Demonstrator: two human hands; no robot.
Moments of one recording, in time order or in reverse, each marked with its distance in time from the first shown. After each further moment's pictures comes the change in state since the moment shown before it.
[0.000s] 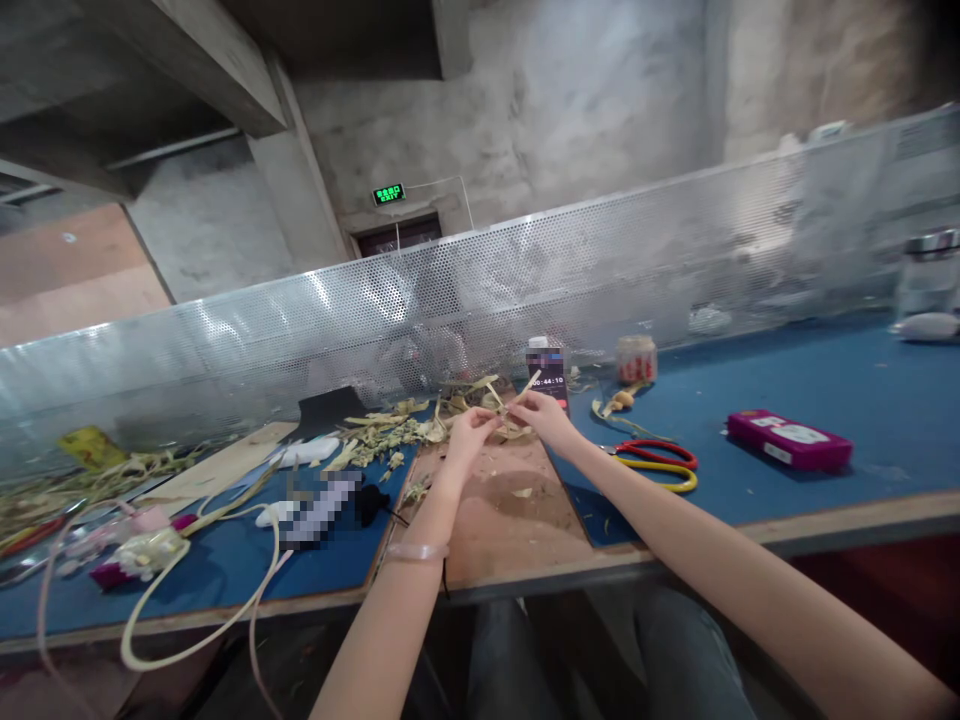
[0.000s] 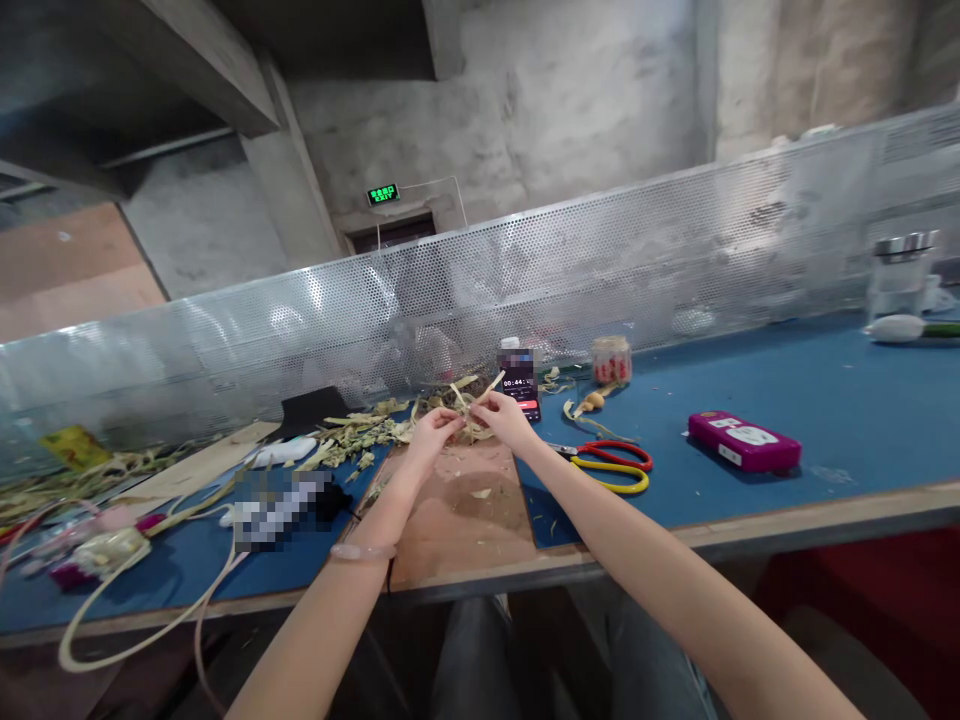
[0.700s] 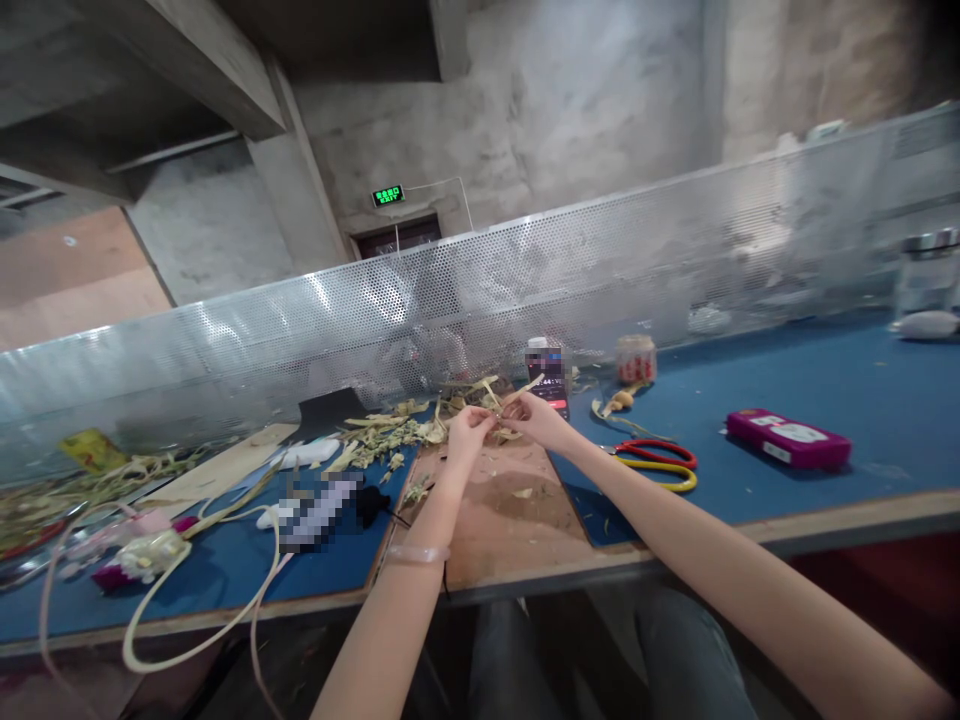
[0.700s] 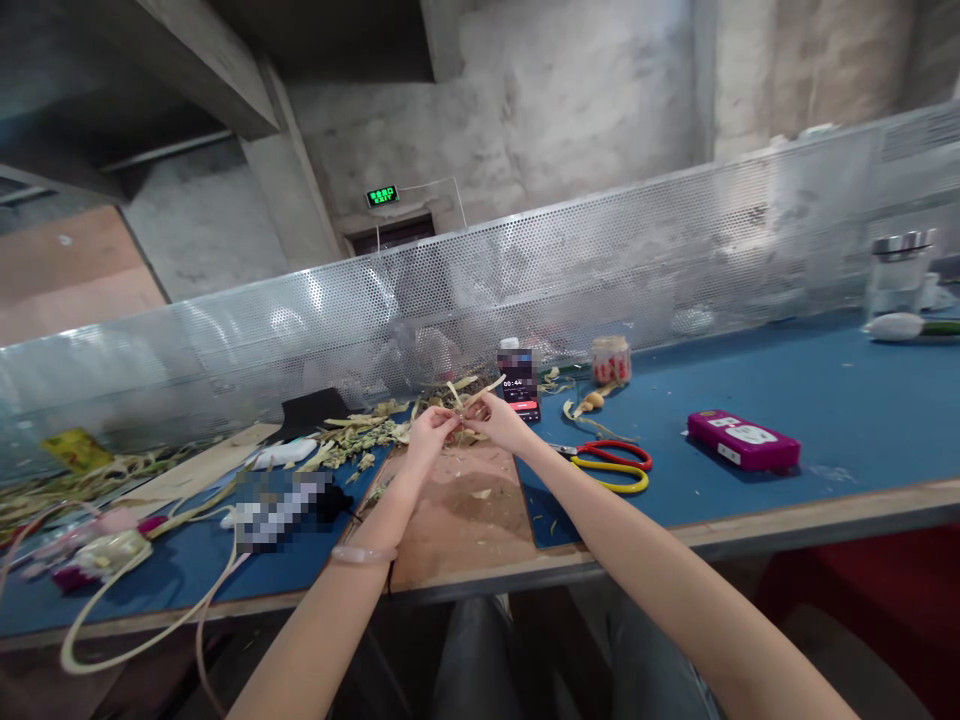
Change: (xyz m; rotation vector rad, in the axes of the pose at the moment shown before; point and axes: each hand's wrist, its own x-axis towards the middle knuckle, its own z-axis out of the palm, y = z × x) left_hand 0.012 -0.014 -0.004 -0.004 0.071 0.039; right_hand 0.005 0.012 -0.002 -0.183 -0.151 -0.190
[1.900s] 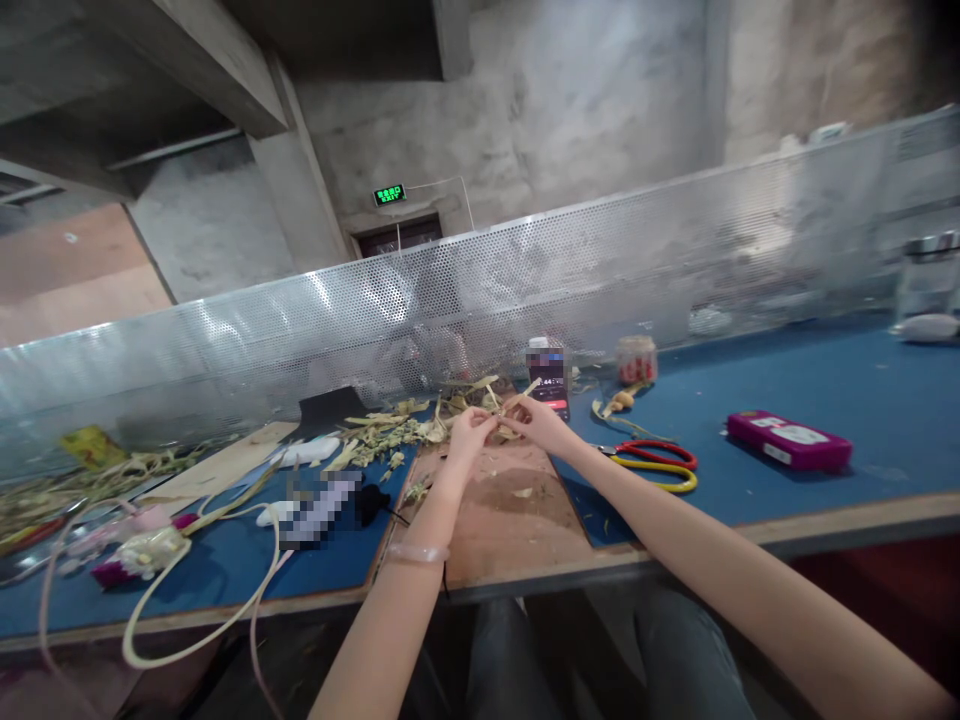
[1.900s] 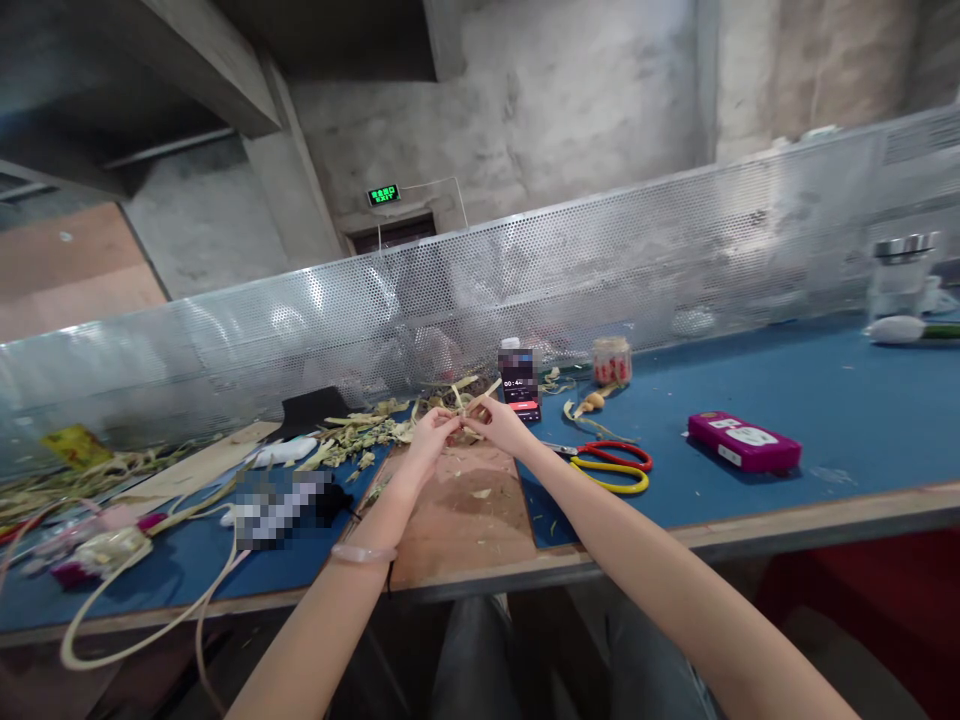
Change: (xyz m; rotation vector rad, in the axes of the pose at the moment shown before) left_hand -0.009 0.011 0.006 -0.055 0.004 -0.114; right_hand -0.004 0.004 -0.002 -0.142 -0.008 -0.008
